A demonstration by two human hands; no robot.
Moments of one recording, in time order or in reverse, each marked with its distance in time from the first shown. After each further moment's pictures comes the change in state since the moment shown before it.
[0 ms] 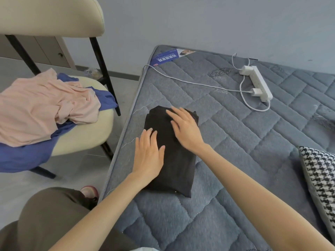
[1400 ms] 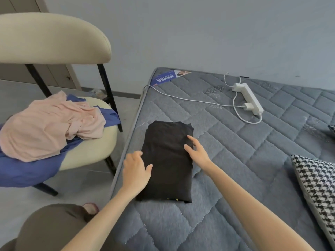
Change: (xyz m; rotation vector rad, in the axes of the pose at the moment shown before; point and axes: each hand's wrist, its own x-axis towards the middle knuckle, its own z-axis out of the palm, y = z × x) left_hand -0.012 -0.029 -0.021 -0.086 -0.050 -0.230; right_hand -0.047 0.027 -0.011 0.684 -0.135 0.650
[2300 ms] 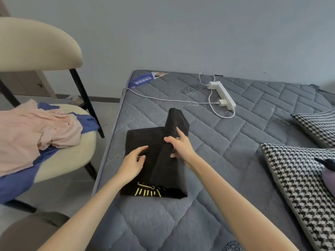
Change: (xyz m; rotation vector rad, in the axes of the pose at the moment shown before) left_hand 0.019 0.039 0.001 -0.361 -0.248 0.205; right_hand -0.055 -0.065 -0.021 0.360 -0.013 0.072
